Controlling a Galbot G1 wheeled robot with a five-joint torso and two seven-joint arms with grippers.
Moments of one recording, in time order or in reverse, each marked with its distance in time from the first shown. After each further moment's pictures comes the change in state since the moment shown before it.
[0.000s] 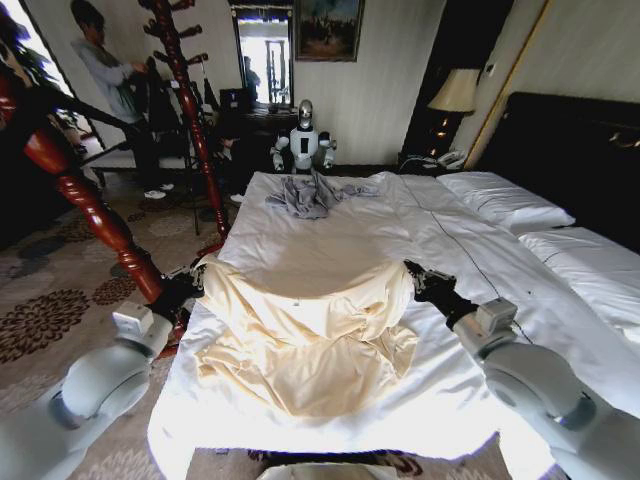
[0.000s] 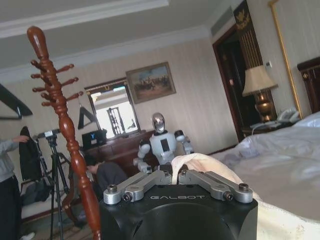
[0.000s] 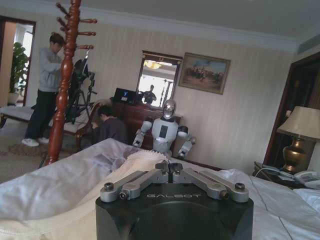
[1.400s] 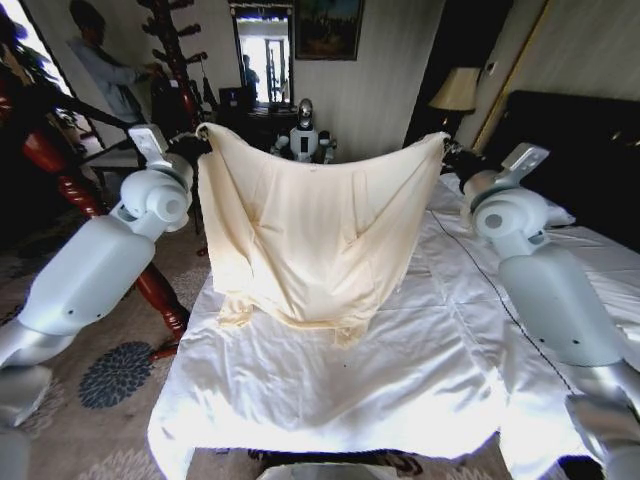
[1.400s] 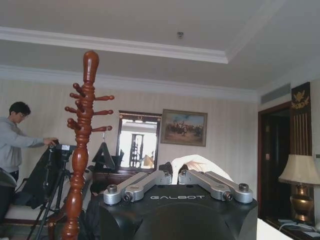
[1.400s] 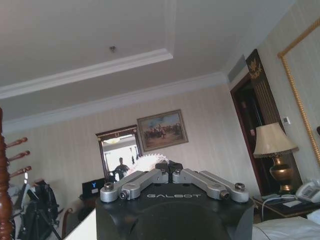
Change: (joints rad) left arm -1.209 -0.244 0.688 0.434 -0.356 0.090 -0.228; right arm 1.064 0.173 -0.488 -0.483 0.304 0.023 0.196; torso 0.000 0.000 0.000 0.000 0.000
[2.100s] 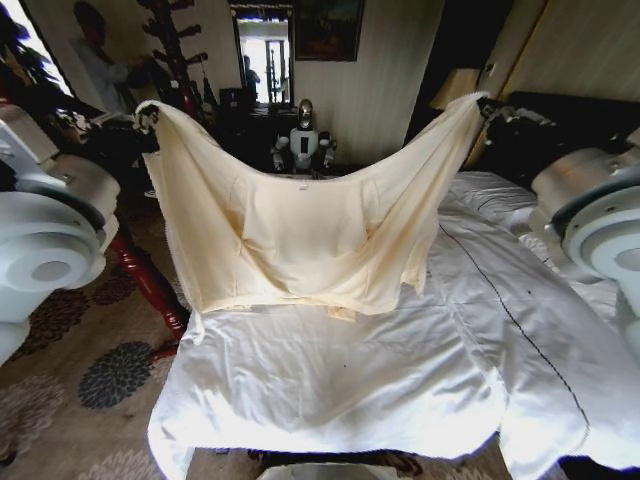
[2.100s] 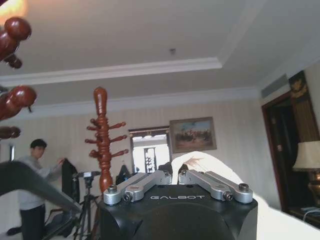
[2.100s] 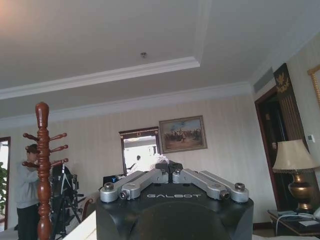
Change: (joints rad) left arm 0.330 0.318 -0.354 -0.344 -0.082 0.059 -0.067; right arm -0.179 -0.222 0.209 0.339 0.230 -0.060 0.112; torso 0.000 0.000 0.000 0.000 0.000
